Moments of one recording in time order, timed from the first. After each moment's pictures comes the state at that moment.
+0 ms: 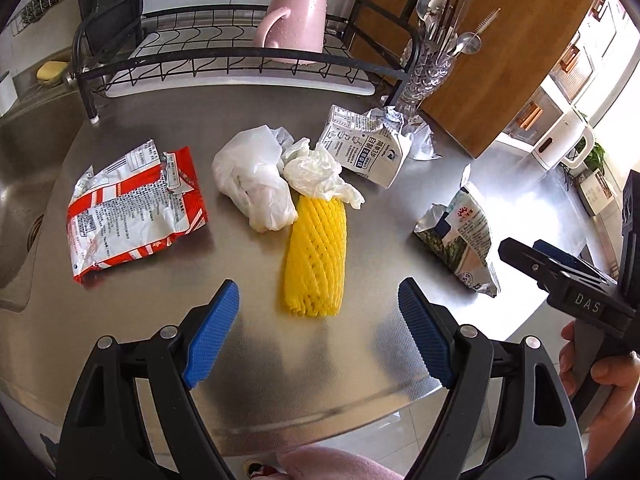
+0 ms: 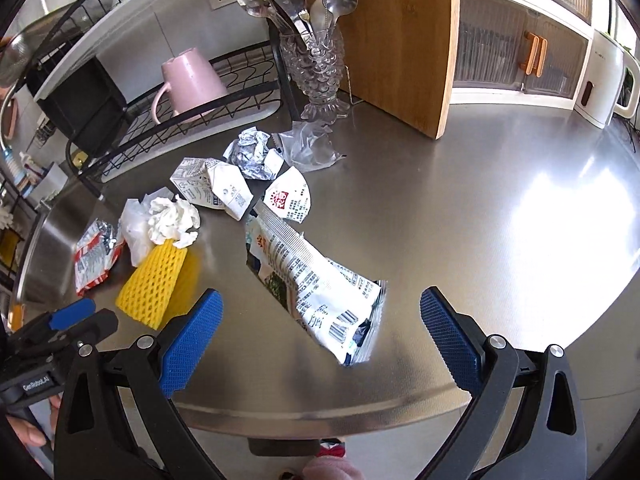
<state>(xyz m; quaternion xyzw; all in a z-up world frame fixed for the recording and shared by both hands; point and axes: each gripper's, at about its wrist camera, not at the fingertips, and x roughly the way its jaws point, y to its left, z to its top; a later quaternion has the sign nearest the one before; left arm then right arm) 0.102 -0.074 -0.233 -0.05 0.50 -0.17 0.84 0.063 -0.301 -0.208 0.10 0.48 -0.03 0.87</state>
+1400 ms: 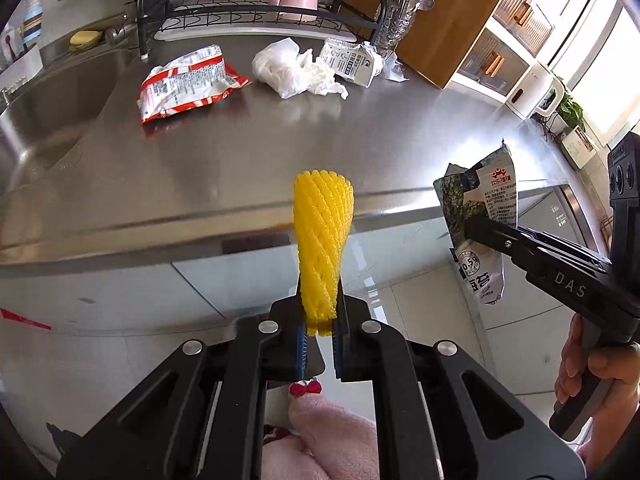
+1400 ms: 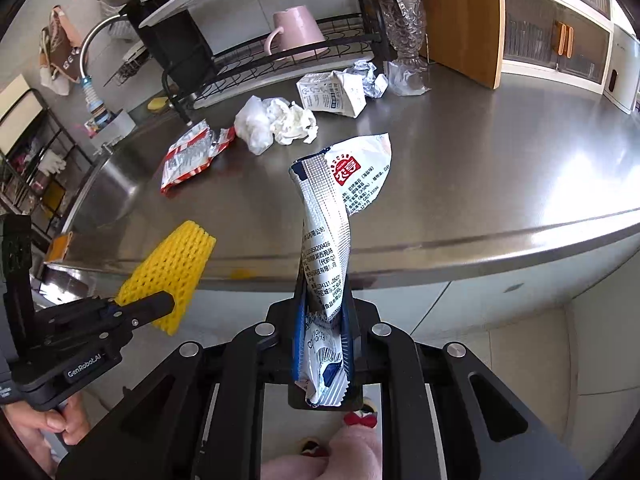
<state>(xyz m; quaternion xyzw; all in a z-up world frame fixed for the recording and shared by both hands) -0.069 -0.013 -0.238 -0.02 0.51 -0.19 0.84 -0.073 -0.203 -0.211 0.12 0.48 0.07 0.87</state>
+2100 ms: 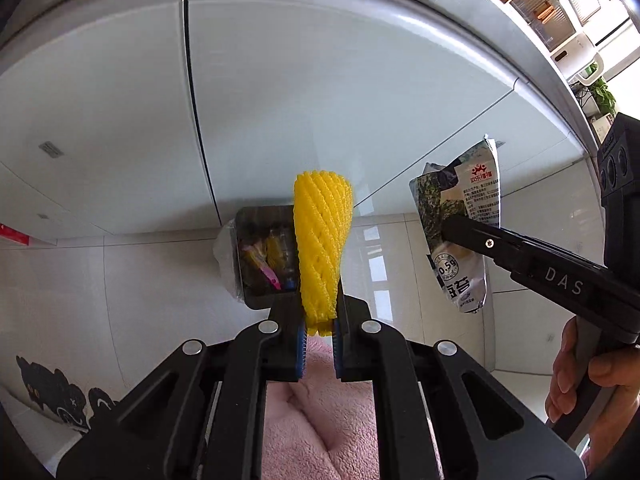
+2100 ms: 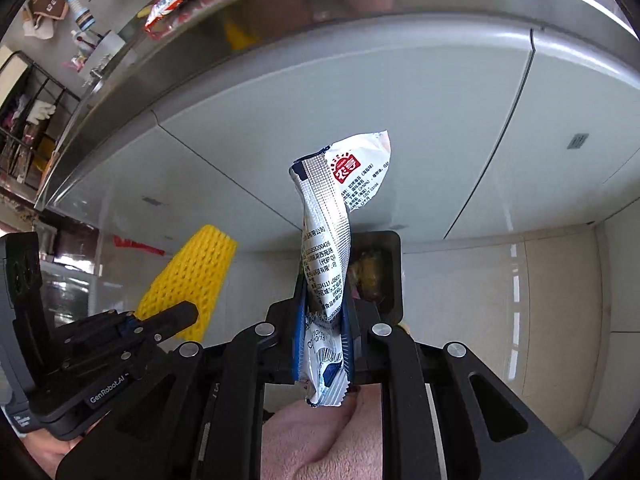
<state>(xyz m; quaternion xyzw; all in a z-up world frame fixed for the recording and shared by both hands) -0.132 0.025 -0.414 -0.06 0.61 -0.16 0.77 -0.124 -0.149 -0.377 0.16 0.60 0.08 0.78</state>
